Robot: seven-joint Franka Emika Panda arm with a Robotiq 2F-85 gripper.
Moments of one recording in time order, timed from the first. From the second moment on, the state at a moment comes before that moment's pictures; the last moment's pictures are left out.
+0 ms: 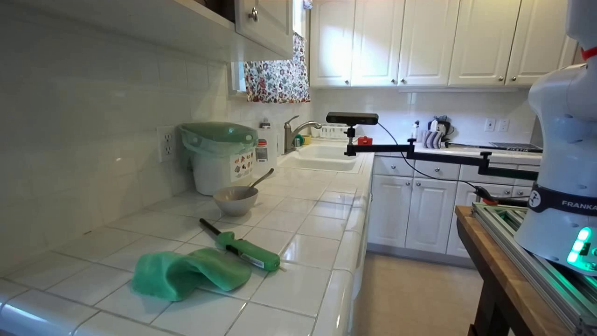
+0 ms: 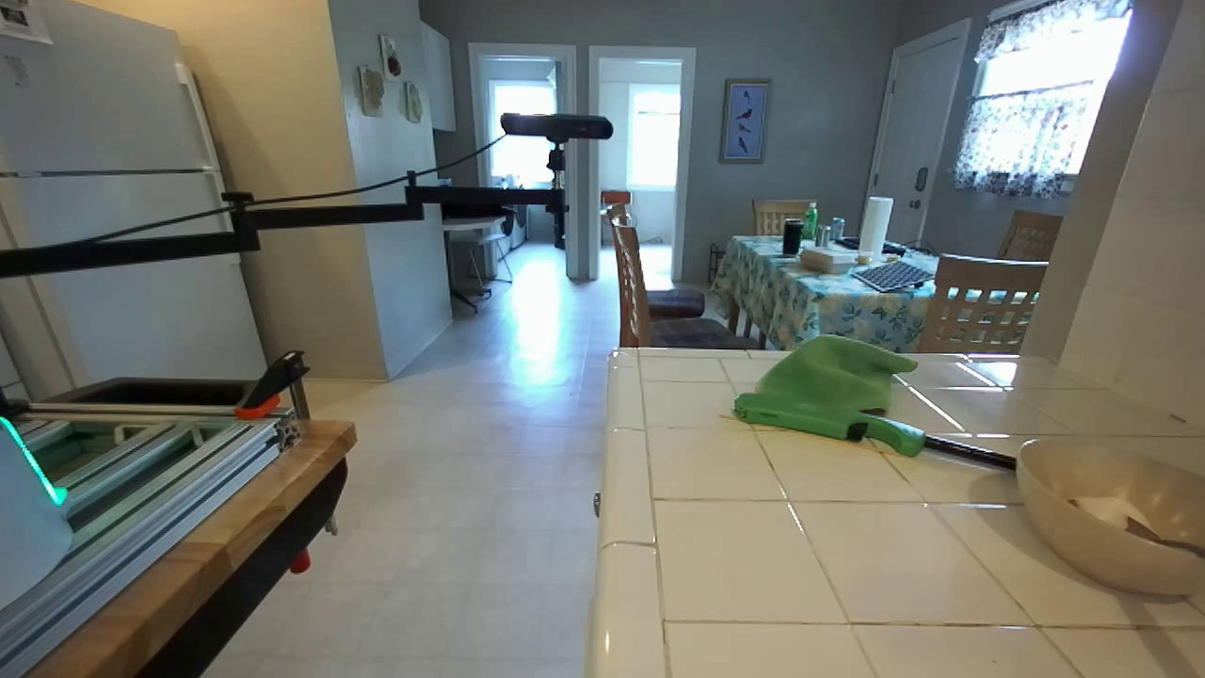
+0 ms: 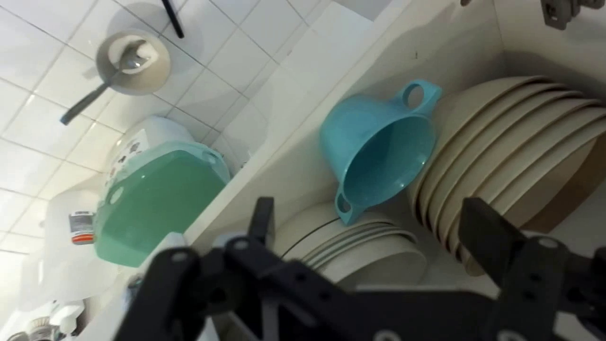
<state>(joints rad) 0.18 0.13 0.13 -1.20 -0.15 1.96 1.13</state>
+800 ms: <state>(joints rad) 0.18 -0.27 0.10 -1.49 -0.04 1.64 0.85</state>
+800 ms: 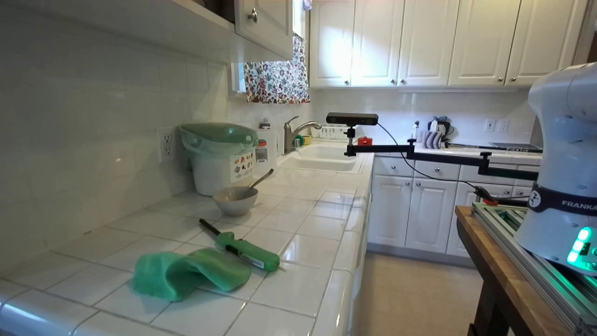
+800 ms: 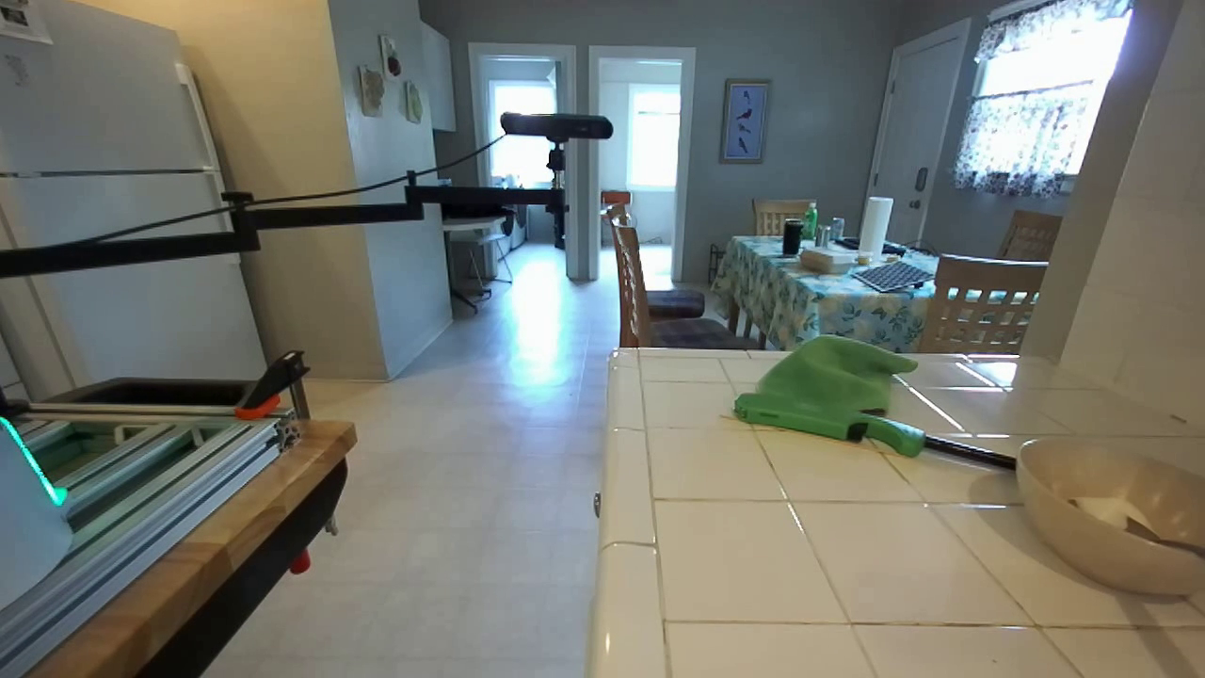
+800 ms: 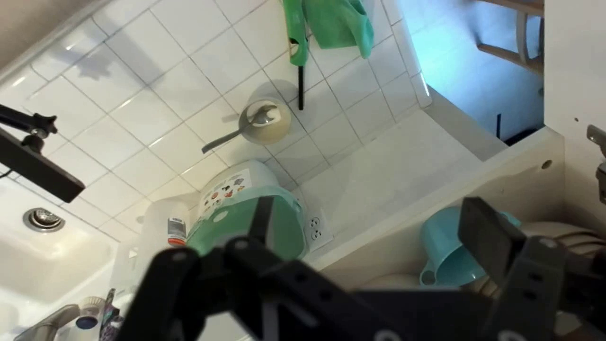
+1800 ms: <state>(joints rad) 0.19 -0.41 0.17 -1.49 0.22 1.36 0.48</state>
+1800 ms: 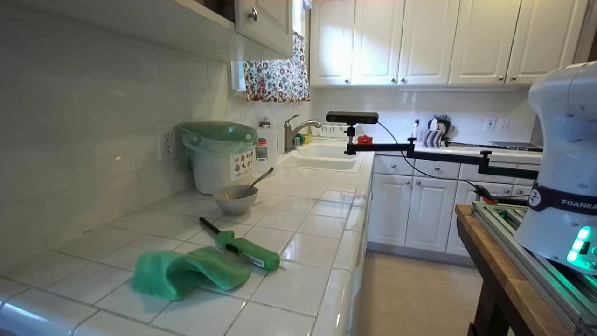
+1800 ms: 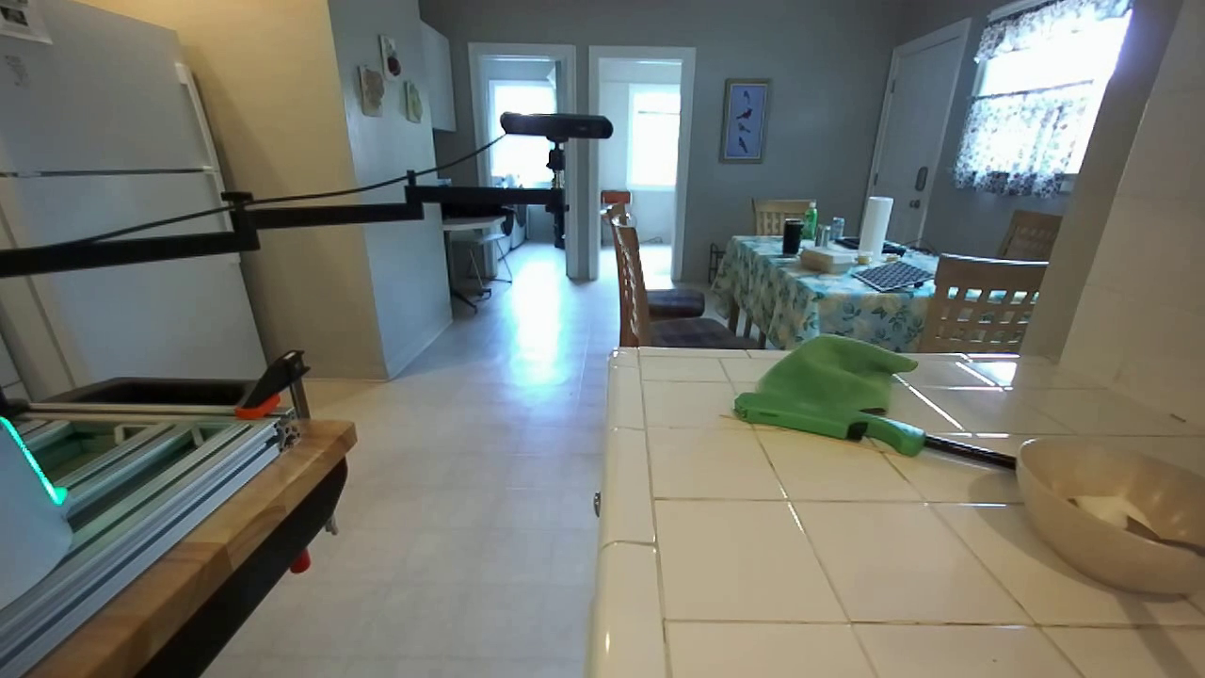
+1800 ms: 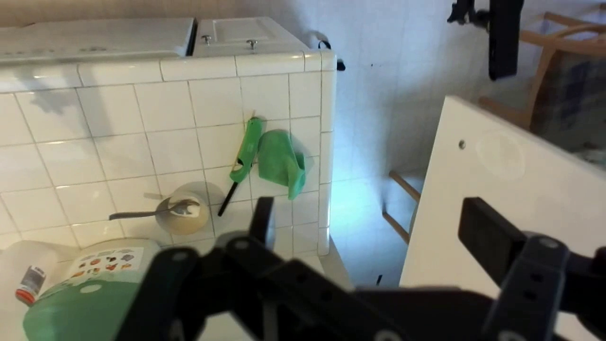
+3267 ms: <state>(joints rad) 0.25 -0.46 0.36 -1.66 0.21 1.76 0.29</state>
